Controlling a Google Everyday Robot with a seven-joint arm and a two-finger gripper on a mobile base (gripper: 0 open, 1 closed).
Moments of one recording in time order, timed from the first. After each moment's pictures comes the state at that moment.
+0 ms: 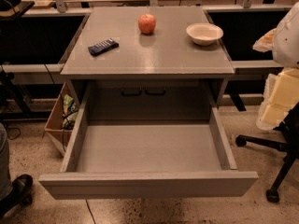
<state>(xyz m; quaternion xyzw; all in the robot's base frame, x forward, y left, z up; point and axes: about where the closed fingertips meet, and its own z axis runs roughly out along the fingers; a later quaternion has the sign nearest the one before) 0.438 -0.216 0.977 -0.60 0.78 -0.04 0.16</state>
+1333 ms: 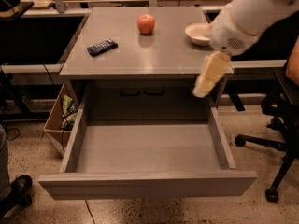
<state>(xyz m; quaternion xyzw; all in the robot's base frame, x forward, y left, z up) 0.560 -0.132 0.942 -0.62 0.74 0.02 0.25</state>
